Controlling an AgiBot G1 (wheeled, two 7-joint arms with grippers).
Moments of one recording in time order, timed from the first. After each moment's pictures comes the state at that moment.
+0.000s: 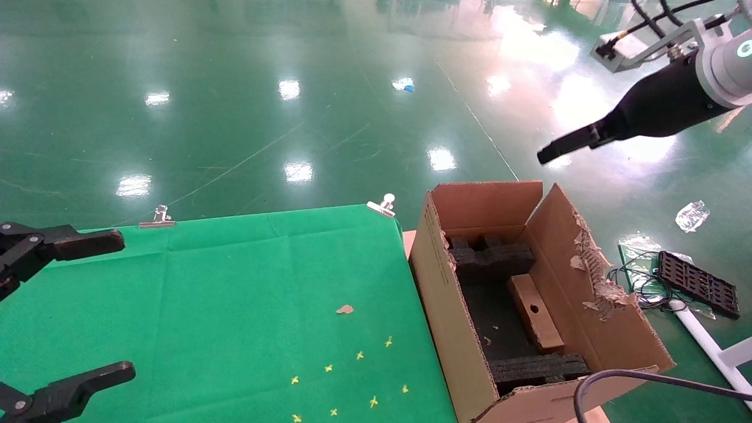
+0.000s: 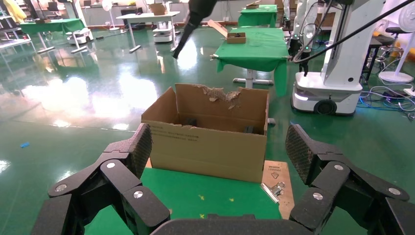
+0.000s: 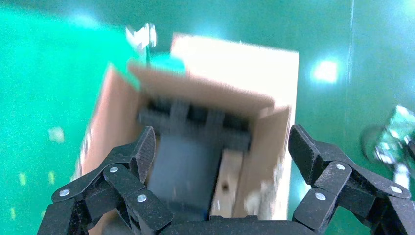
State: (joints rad) left arm -1.08 0.60 0.30 -1.28 0.72 1.49 -0.18; right arm 2.27 -0.89 -1.64 0.07 -1.30 -1.35 0.77
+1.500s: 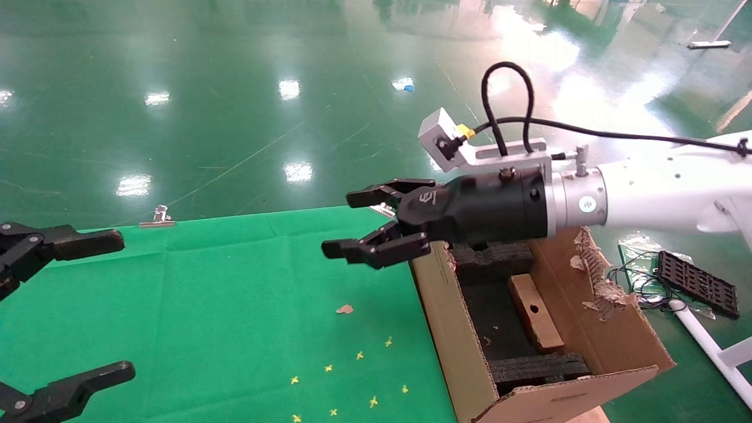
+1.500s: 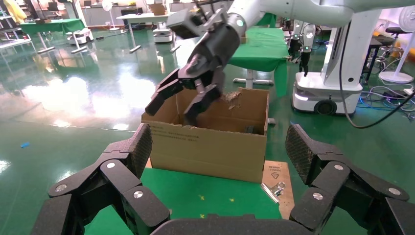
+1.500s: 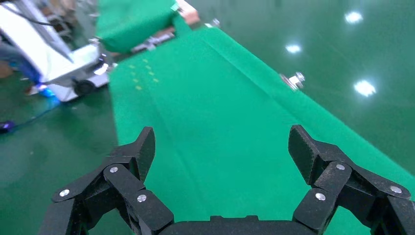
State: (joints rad) left arm -1.08 0.60 0.30 -1.28 0.72 1.49 -0.18; right arm 1.49 -0.70 -0.74 0.87 -0.92 -1.43 0.38
